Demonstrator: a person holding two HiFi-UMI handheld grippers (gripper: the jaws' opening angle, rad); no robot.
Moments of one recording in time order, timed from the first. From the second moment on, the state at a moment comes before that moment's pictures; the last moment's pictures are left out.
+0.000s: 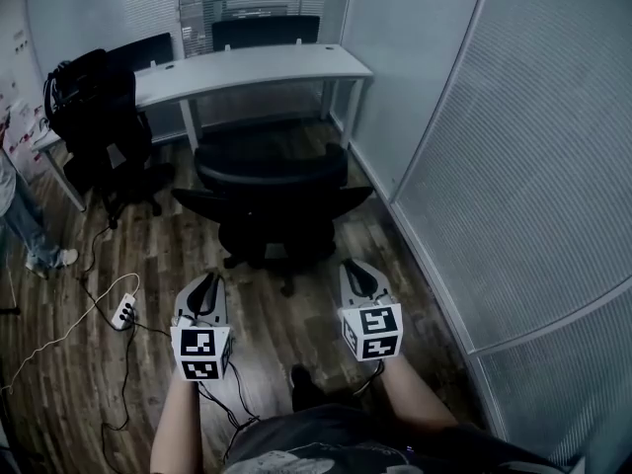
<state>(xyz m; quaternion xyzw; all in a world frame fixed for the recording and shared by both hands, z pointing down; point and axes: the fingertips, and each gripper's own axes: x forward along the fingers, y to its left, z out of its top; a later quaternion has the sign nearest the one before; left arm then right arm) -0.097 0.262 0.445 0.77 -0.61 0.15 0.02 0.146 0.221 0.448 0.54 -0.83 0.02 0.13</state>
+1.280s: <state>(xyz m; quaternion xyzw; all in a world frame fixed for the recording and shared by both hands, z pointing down) -0.147 0.071 0.464 0.68 -0.57 0.43 -0.20 0.139 0.038 0.475 0.51 -0.72 -0.24 0.40</state>
